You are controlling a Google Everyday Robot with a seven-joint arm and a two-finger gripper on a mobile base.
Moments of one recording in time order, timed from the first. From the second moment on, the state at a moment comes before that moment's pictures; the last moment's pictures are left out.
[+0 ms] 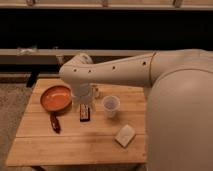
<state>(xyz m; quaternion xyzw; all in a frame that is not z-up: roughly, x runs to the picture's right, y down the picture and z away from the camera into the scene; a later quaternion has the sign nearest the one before) -0.104 0.102 0.703 -0.26 0.23 0.64 0.68</state>
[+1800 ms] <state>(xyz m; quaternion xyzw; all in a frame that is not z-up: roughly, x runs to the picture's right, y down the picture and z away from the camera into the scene) -0.104 0.102 0.704 -0.26 0.23 0.64 0.68</state>
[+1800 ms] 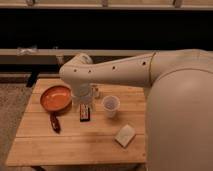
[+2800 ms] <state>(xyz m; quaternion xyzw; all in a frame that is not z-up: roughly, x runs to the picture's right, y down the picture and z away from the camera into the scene) -0.149 0.116 0.819 -0.27 0.20 0.60 0.72</state>
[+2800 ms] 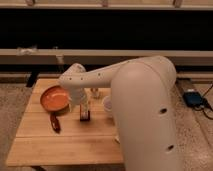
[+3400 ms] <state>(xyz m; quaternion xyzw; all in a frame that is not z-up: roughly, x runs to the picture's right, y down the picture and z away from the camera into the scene) -0.140 0.109 0.877 -0.27 0.21 0.59 0.73</state>
